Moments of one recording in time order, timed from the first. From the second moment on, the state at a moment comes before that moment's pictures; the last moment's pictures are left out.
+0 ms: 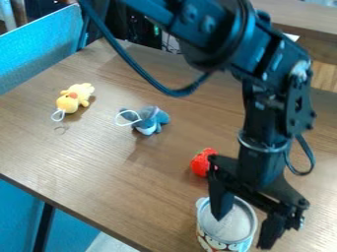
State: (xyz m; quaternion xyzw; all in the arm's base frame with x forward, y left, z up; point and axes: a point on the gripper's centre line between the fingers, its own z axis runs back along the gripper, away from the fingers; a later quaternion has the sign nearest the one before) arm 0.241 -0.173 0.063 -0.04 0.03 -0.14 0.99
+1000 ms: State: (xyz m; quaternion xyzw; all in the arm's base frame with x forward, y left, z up) arm 0.242 -0.119 0.034 0.19 0.12 -0.06 0.97
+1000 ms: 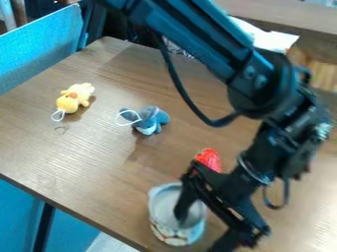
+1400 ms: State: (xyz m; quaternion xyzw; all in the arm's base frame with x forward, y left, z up) arm 0.251 -0.058 0.039 0.21 0.18 -0.02 0.96
